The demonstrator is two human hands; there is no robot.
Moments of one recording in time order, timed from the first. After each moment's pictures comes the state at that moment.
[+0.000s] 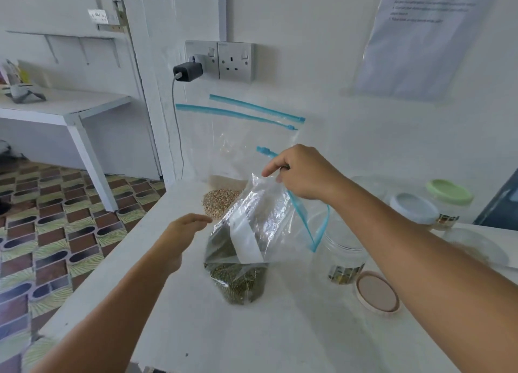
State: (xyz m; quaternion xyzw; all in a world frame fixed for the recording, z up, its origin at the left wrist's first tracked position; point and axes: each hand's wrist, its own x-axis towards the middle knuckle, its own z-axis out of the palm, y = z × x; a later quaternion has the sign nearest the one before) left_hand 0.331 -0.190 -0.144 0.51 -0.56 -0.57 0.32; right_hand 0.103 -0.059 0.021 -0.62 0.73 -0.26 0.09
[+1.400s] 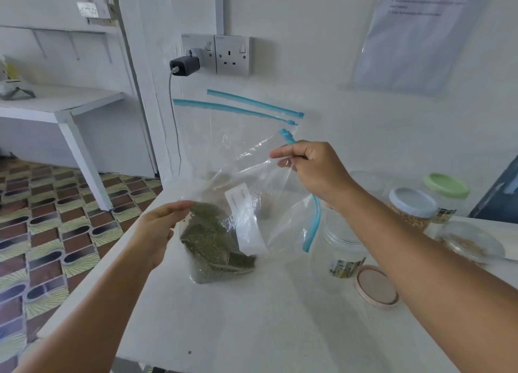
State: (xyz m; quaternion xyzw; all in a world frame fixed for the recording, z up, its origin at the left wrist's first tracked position) left_hand 0.365 -0.197 -0.131 0.43 -0.48 -0.64 0.43; right_hand 0.087 -0.063 -0.010 -0.53 0.66 -0.51 0.16
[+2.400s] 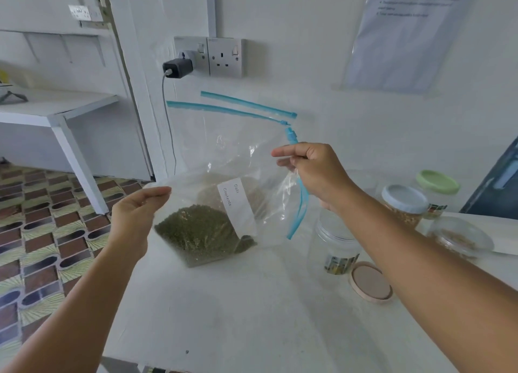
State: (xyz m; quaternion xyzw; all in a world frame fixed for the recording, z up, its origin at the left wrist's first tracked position) left_hand 0.376 -0.208 -0.111 0.41 -0.50 -0.55 0.53; right_hand 0.087 -0.050 -0.007 -0.50 0.64 -0.55 0.18
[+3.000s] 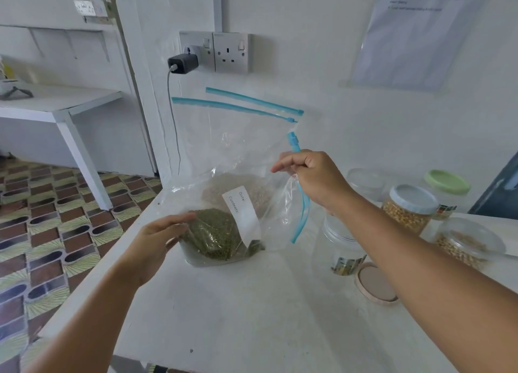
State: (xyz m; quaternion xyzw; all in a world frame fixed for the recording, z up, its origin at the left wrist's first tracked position) left_hand 0.386 -0.187 -0.152 0.37 -0.54 -0.66 0.38; right_hand 0.088 -0.057 -0.024 -0.54 0.66 -0.49 0.18
